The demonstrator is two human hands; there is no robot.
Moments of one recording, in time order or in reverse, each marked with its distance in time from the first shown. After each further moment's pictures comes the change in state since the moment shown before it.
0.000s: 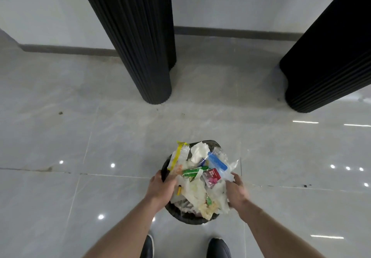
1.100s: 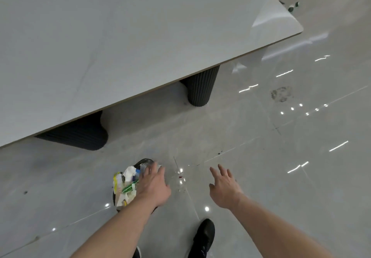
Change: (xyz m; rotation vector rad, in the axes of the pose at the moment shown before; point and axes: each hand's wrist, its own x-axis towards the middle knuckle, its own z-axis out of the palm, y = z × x) left_hand -0.312 0.247 0.133 1.287 -0.077 0.611; right_hand -0.287 0.019 -0.332 -0.640 0.092 -0.254
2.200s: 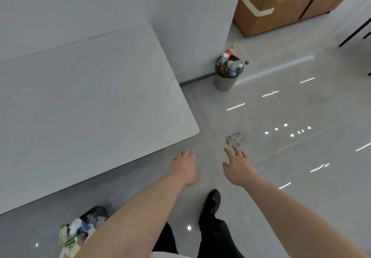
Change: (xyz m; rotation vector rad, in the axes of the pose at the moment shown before) left_hand 0.116 0.493 -0.311 -0.041 -0.038 0.196; right_hand 0.026 0.269 -0.512 -0.007 0.131 0.014
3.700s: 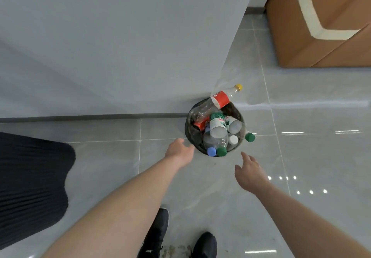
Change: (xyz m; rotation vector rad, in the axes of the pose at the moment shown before) left_hand 0.863 0.168 -0.127 -0.898 0.120 -0.586; right_hand 0.827 0.266 -0.285 -0.040 -0.052 0.018
